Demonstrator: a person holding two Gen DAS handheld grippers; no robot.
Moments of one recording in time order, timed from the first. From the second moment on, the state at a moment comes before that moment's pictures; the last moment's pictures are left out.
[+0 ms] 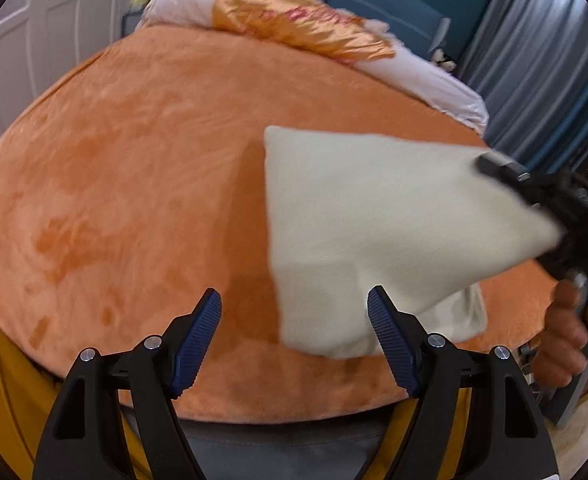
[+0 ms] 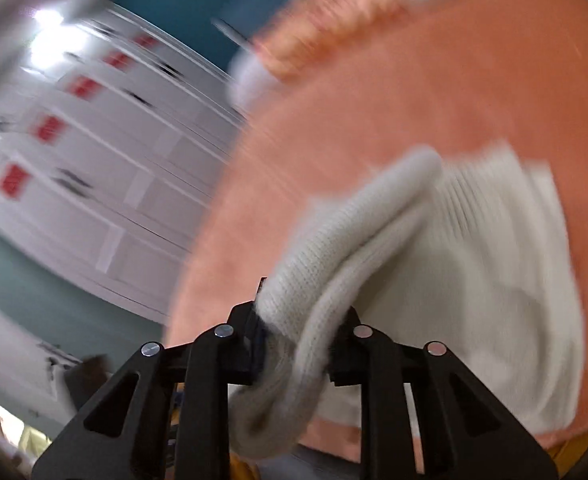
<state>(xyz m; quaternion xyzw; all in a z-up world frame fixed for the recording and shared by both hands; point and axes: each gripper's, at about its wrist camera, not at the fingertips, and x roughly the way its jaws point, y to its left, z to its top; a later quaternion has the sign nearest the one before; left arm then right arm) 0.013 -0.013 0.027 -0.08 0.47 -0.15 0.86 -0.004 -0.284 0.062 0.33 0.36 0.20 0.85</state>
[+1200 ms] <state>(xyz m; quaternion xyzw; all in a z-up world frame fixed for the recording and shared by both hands) 0.023 -0.095 -0.016 0.04 0.50 -0.17 0.85 -0.067 -0.355 0.012 0.33 0.39 0.09 0.86</state>
